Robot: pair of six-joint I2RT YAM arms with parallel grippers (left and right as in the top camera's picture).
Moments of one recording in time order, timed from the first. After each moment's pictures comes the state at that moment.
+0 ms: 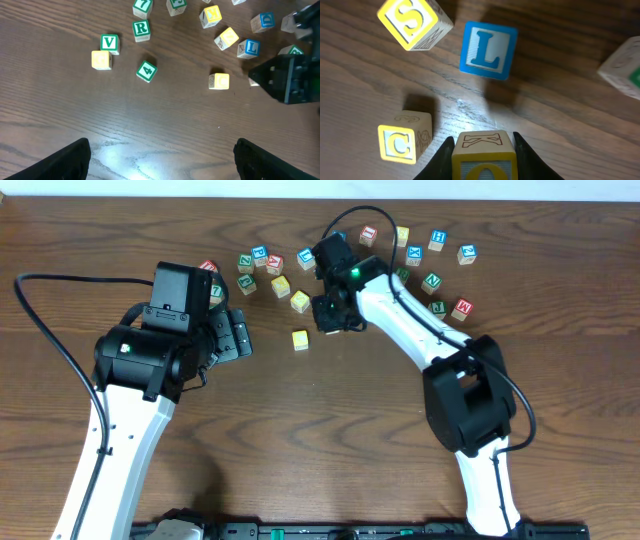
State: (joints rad) left arm -0.22 1.29 1.37 -1.14 -0.09 -0.44; right arm 0.55 2.26 1.85 -0.88 -0.08 0.32
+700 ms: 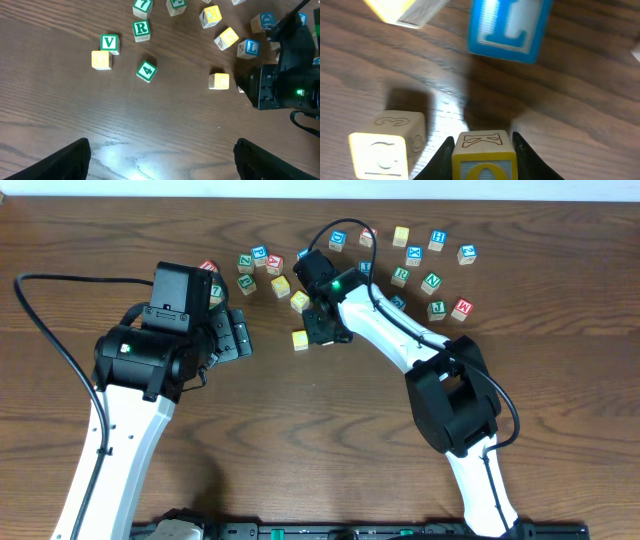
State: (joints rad) left arm -0.22 1.29 1.37 -1.14 -0.09 -0.44; right arm 0.61 2.30 1.85 -0.90 0.04 0.38
